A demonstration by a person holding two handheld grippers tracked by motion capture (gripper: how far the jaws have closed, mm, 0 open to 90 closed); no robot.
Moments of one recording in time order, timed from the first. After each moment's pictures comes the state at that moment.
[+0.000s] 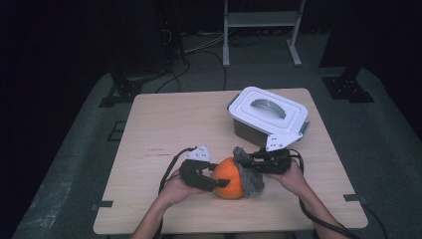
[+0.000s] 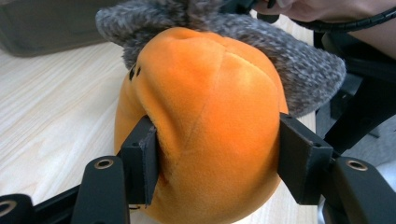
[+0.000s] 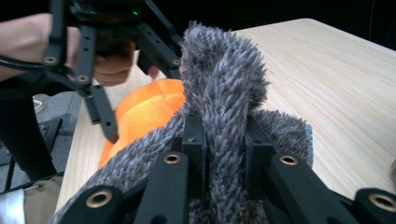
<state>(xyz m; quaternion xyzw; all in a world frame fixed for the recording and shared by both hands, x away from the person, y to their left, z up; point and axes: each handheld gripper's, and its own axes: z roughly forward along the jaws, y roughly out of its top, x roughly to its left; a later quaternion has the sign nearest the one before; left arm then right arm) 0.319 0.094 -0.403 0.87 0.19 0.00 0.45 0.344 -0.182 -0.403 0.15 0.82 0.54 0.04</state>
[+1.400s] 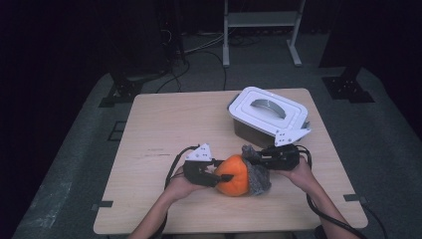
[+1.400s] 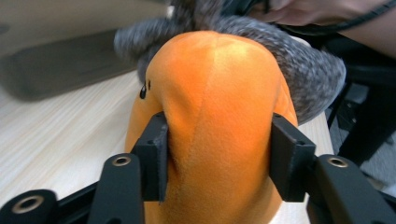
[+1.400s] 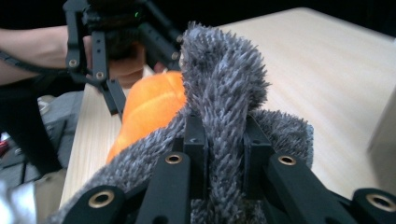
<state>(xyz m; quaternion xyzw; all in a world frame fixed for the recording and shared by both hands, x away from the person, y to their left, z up) 0.329 0.090 -0.410 0.85 0.16 0.02 0.50 0.352 -0.205 -0.398 0.17 0.82 0.54 0.03</state>
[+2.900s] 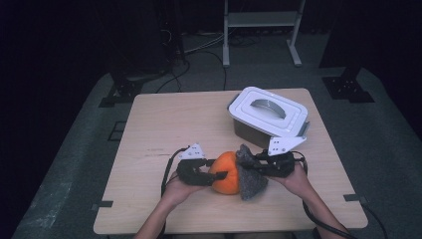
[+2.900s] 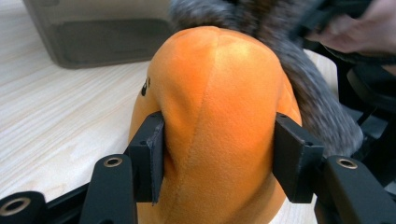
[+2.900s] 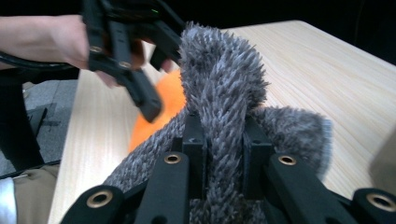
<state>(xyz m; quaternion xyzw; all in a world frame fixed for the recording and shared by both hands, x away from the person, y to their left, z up) 0.324 0.104 -0.417 0.83 0.23 0.03 0.51 0.331 -0.187 -0.395 0.14 0.83 0.53 0.08</state>
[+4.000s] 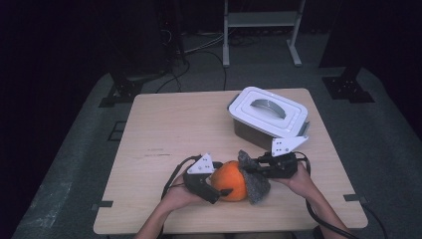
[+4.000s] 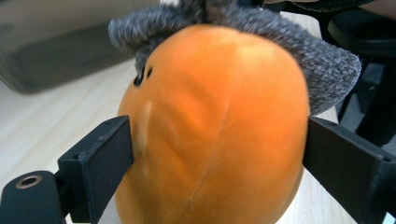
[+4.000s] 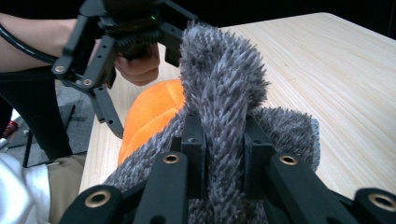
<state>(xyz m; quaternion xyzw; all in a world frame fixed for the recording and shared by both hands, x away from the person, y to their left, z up) 0.310 0.088 -0.424 0.86 0.14 0.05 0.49 0.332 -0.195 -0.400 0.13 0.84 0.53 0.03</state>
